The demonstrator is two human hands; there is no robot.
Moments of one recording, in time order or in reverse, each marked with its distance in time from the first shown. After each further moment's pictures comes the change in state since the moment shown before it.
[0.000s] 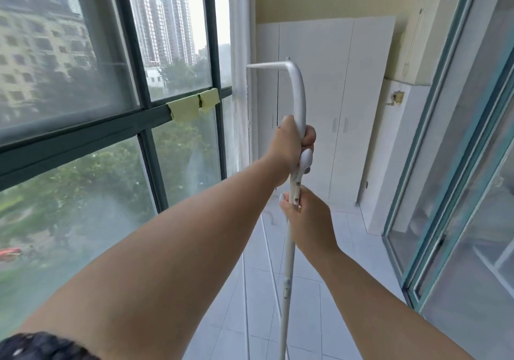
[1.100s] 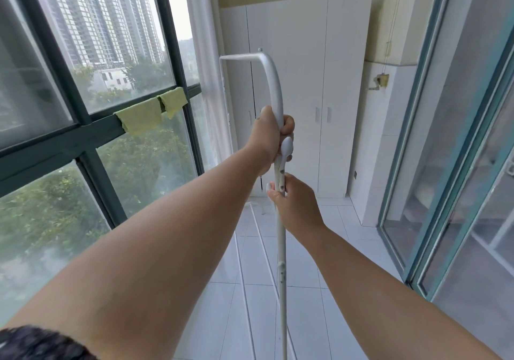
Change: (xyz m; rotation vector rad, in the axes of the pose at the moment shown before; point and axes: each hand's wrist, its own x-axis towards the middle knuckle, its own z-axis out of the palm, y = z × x) left_hand 0.212 -0.048 -0.042 0.006 -0.087 0.024; right_hand 0.183 0.078 0.075 0.007 -0.004 0.022
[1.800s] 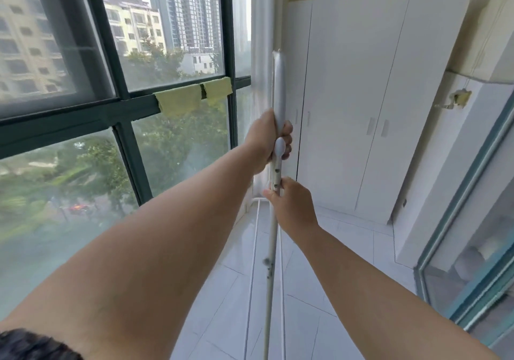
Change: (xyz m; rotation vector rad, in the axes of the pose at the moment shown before) left_hand 0.059 -0.009 0.084 -0.078 0.366 -0.091; right_hand 0.072 0.073 -0.079 0.003 -0.276 -0.127
